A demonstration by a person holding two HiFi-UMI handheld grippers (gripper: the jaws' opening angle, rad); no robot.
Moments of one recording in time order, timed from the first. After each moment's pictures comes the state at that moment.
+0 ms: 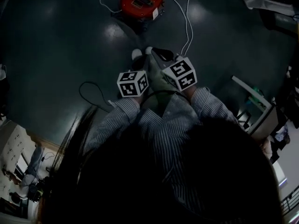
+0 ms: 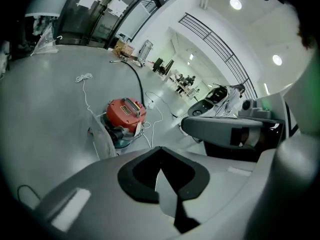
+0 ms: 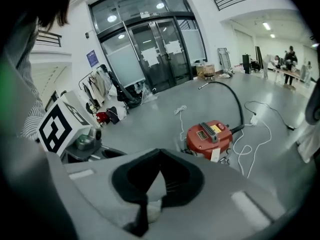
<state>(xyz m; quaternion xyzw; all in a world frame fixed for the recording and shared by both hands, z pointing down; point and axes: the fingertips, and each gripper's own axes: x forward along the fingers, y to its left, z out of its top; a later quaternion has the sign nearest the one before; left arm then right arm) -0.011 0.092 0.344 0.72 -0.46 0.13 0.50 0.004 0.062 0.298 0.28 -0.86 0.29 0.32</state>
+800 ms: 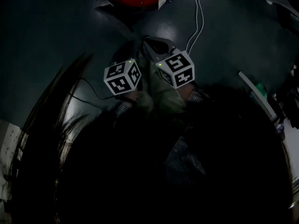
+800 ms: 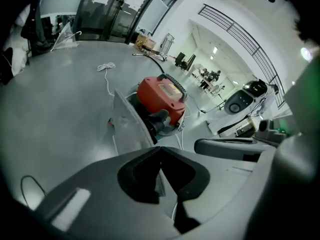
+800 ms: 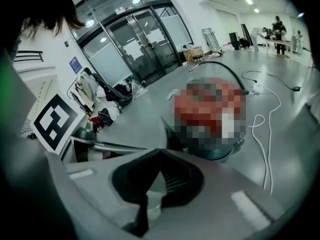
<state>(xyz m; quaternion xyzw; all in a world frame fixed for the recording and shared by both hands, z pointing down) -0.052 0.034 0.551 0.64 -0.53 0.18 0.52 -0.004 0.023 0.521 0.29 -0.82 0.38 0.31</state>
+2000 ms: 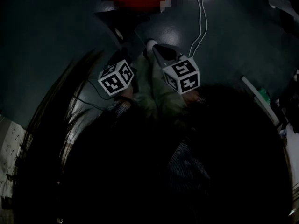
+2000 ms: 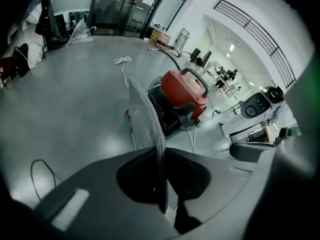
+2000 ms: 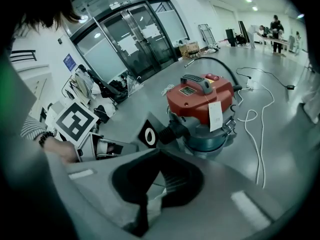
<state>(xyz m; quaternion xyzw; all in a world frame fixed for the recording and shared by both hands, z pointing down) -0.092 0.062 0.580 0.57 -0.57 0.20 0.55 0.023 0.039 0.524 0.30 -0.80 0.39 0.33</state>
